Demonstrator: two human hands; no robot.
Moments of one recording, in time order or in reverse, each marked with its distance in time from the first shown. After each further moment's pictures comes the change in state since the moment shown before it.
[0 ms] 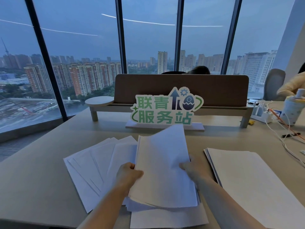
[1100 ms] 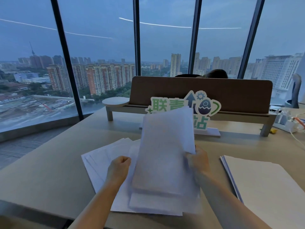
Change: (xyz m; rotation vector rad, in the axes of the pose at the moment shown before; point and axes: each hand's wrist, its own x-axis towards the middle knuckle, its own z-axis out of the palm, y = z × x) left_hand 0.005 -0.004 -0.068 -0.029 0.234 0.111; right_hand 0.011 -0.039 0.041 0.141 0.145 -0.198
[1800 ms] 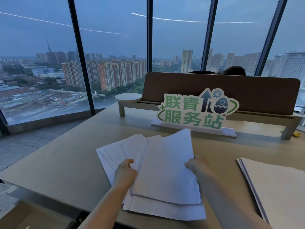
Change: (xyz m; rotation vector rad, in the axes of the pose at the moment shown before) left_hand 0.007 -0.038 -0.008 0.091 -0.052 -0.141; right_hand 0.007 0.014 0.039 -0.239 -0.210 0.318
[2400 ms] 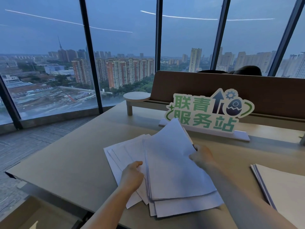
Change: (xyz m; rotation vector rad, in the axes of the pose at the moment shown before) left_hand 0.014 -0.010 -0.004 0.125 -0.048 0.079; right_hand 0.030 -0.035 0.006 -0.301 -0.071 -0.288
